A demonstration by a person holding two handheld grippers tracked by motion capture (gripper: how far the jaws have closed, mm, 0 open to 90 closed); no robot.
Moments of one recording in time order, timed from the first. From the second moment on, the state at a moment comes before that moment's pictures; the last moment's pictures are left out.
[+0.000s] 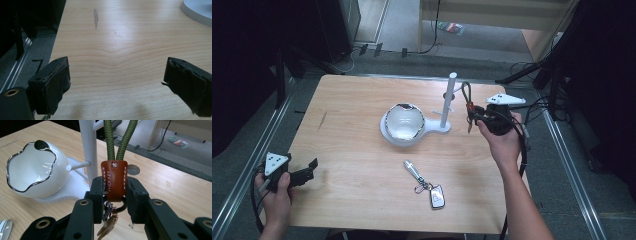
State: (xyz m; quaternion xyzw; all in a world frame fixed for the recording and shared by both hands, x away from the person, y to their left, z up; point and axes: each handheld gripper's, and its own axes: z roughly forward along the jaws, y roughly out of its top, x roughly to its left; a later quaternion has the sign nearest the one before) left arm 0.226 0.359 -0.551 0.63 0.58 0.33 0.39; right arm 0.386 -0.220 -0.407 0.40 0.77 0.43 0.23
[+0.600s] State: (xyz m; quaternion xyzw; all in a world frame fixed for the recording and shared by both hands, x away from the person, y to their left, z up) left arm 0.226 0.359 -0.551 0.63 0.58 0.33 0.39; right arm 0.395 -0.219 -0.406 0.42 0.77 0.43 0.21
